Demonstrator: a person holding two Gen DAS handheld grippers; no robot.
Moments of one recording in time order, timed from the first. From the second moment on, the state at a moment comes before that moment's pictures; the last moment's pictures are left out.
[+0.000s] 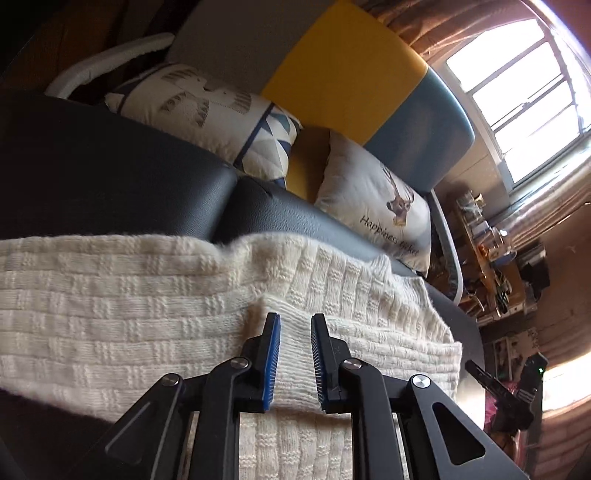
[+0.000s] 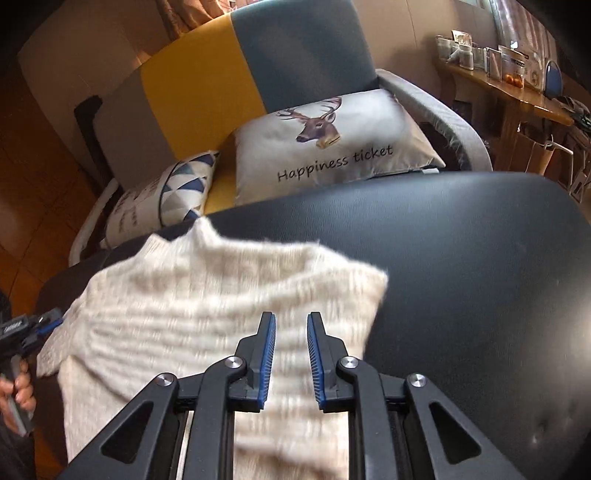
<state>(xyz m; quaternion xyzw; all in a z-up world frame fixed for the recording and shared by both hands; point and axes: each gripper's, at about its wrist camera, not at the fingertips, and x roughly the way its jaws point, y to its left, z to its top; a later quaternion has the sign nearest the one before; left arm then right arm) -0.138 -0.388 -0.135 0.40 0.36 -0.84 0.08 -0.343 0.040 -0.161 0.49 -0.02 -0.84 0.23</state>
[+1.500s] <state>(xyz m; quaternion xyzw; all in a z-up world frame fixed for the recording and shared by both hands) 0.238 -0.631 -0.234 0.12 0.74 -0.59 0.31 -0.132 -0.028 -0.201 0.51 -0.02 -0.81 0.29</state>
